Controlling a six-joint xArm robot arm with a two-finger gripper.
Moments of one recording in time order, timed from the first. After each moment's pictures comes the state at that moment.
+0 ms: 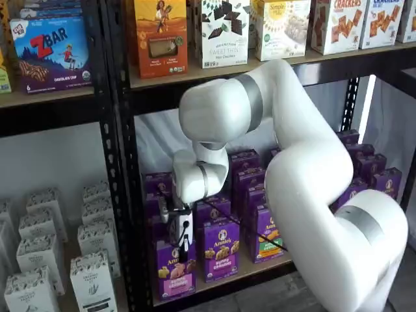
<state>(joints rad) 0.37 1.07 -1.54 0.17 0.45 -1.36</state>
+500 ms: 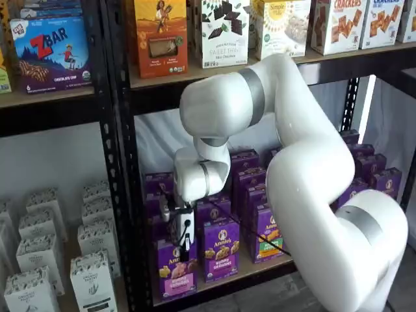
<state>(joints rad) 0.37 1.03 -1.48 0.19 0.44 -1.37</state>
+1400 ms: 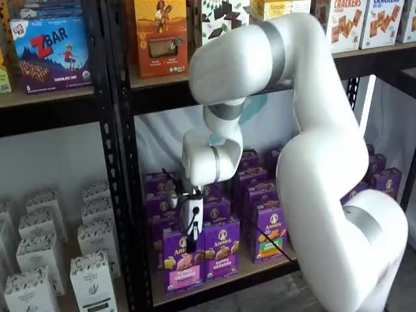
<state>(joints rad) 0.37 0.72 -1.14 0.26 0.39 -1.44</state>
